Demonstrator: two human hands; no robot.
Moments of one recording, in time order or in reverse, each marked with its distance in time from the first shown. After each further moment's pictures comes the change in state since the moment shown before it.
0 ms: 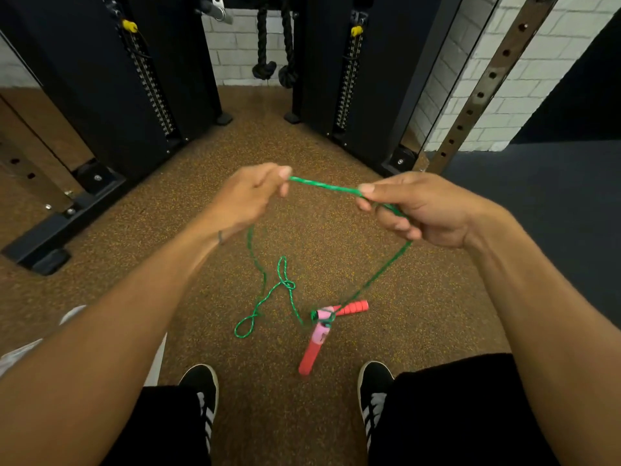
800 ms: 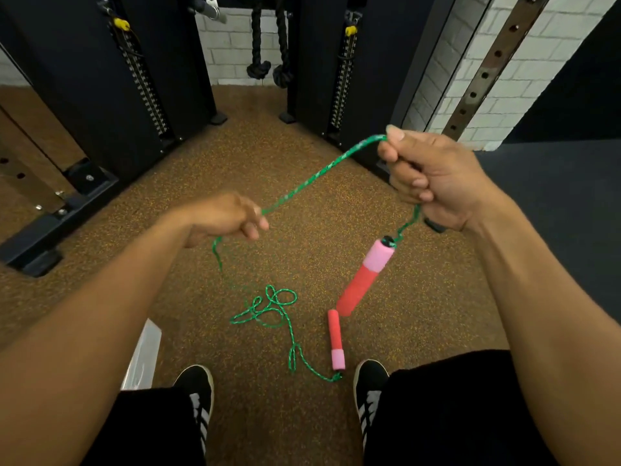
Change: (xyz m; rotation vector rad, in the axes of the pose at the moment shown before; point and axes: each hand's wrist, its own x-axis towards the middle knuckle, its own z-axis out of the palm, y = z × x) left_hand -0.001 -0.033 -0.018 0.072 -0.332 -0.362; right_hand -0.004 -0.012 -0.015 0.230 0.144 -0.345
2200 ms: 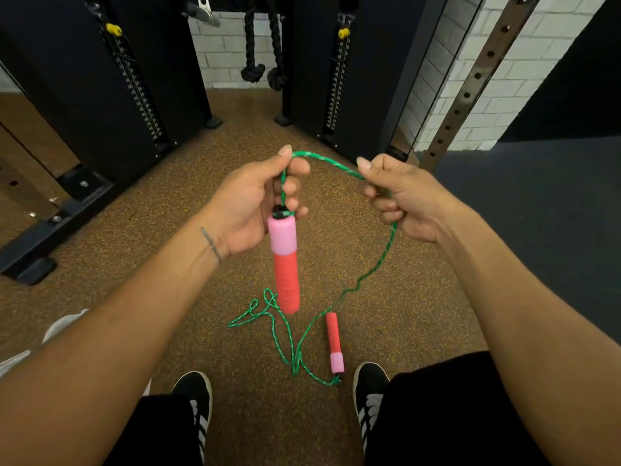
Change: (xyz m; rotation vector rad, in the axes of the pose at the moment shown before) left_hand -0.024 0.079 0.035 -1.057 -0.084 0.271; right_hand 0.018 0.036 -0.005 0.006 0.254 0.267
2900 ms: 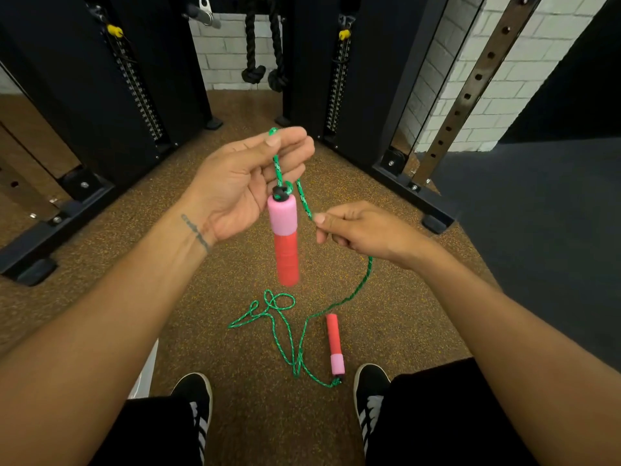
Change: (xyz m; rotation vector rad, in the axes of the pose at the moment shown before) left_hand -0.001 0.019 -0.012 -0.063 0.043 0.179; right_hand -0.004 0.034 0.036 -0.723 -0.204 -0.195
